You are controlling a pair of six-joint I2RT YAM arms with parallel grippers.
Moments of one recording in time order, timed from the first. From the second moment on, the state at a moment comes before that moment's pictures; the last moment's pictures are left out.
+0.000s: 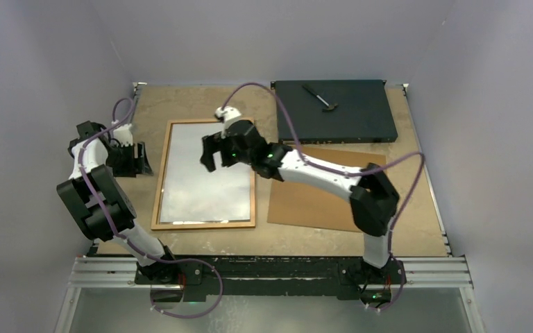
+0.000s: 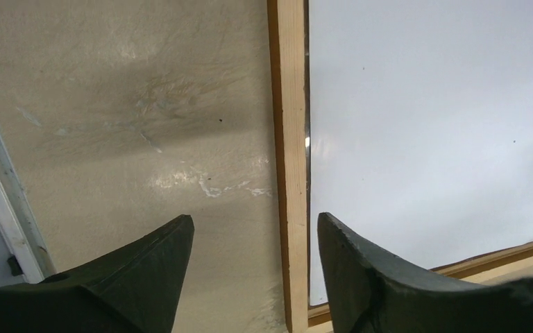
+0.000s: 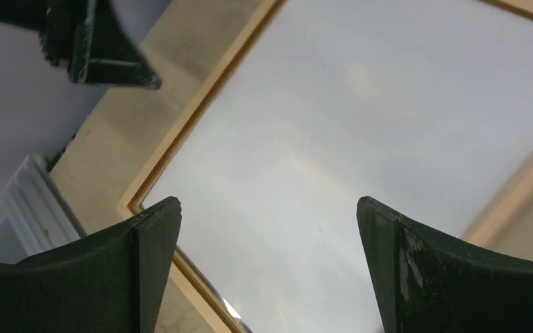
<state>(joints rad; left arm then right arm) 0.56 1.67 1.21 -0.84 0.45 0.46 1.00 1.96 1.59 -0.08 -0.03 0.39</state>
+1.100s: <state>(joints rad) -0.56 1.96 1.51 -0.58 0.30 0.31 -0.25 1.44 0.79 -0.24 0.18 0.70</state>
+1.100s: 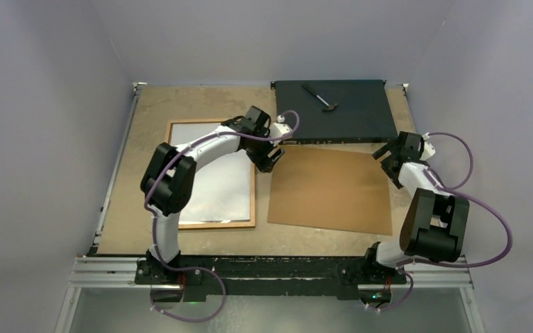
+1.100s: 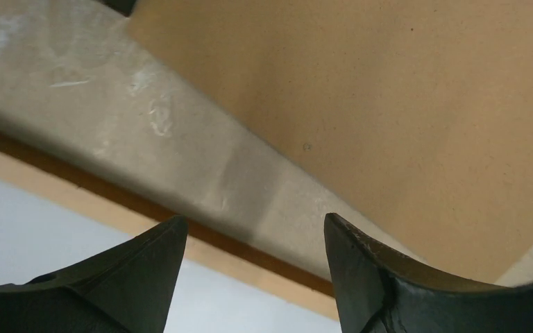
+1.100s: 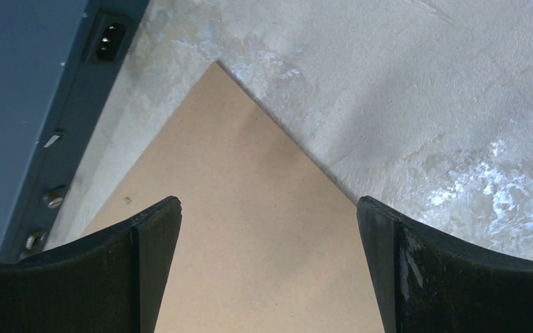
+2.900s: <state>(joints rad) -0.64 2.02 1.37 -0.33 0.07 0.35 -0.43 1.11 0.56 0.22 -0.53 0.74</state>
